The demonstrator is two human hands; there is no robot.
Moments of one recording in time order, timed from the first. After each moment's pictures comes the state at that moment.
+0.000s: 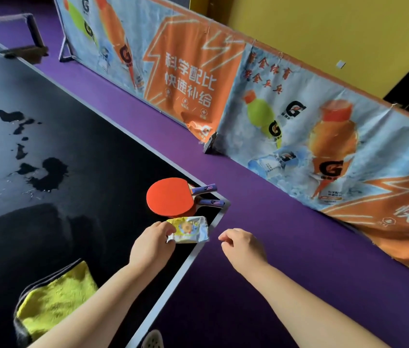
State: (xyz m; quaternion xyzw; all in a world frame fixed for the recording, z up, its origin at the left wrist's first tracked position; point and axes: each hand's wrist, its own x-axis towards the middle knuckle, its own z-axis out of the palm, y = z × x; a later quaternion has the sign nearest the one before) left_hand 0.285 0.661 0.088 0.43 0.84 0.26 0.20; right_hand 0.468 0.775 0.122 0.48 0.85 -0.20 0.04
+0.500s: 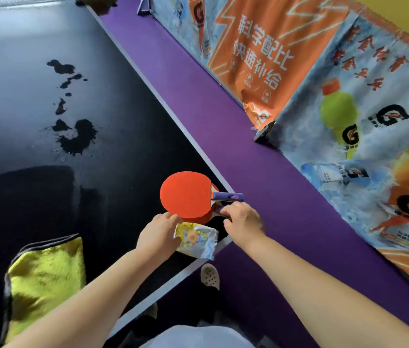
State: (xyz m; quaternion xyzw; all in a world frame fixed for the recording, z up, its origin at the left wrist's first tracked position) left_hand 0.267 0.741 0.047 0.37 0.89 0.14 0.23; right_hand 0.375 0.922 0.073 0.30 0.94 -0.15 0.12
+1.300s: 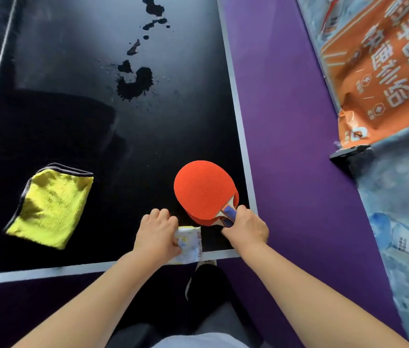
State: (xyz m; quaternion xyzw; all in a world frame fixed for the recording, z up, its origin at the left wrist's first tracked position) left_hand 0.314 0.792 0.019 0.17 0.96 -0.04 0.24; right_hand 0.324 0.996 0.009 0.19 0.94 -0.14 0.25
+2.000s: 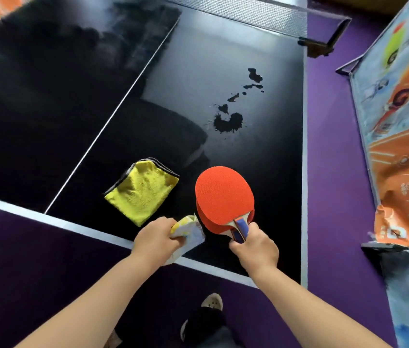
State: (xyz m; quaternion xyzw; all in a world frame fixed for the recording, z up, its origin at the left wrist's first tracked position) left_hand 0.366 0.645 0.070 -0.13 0.93 0.30 0.14; right_hand 0.329 0.865 0.071 0.07 0.97 -0.15 0.17
